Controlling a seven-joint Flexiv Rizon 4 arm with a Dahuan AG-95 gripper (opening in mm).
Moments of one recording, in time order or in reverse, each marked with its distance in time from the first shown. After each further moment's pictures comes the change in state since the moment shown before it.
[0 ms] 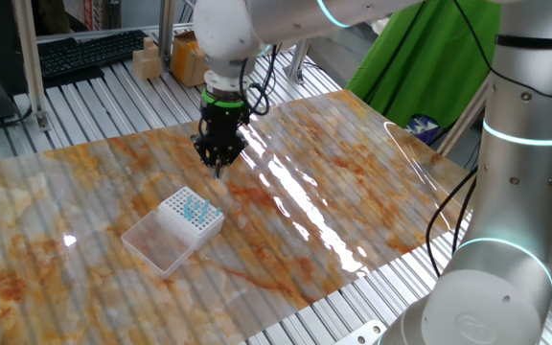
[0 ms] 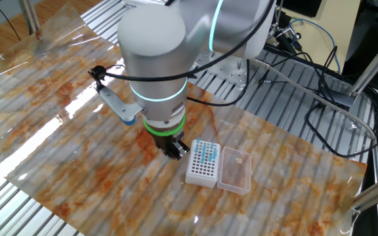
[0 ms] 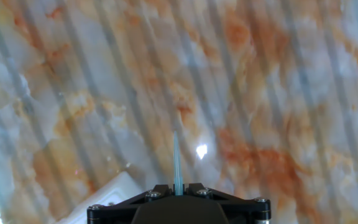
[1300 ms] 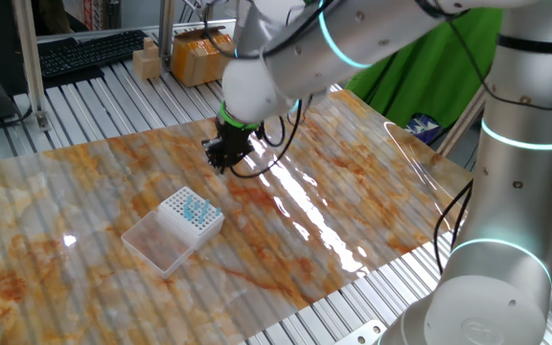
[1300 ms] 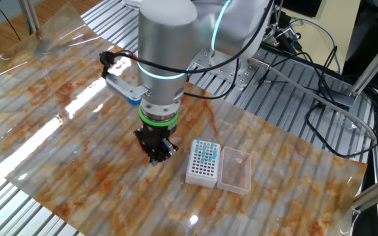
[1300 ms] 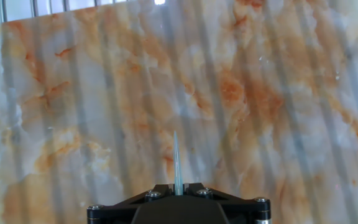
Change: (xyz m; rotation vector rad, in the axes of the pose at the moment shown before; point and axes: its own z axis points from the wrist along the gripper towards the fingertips) arm -0.046 -0.022 0.018 -0.030 -0.294 -0.125
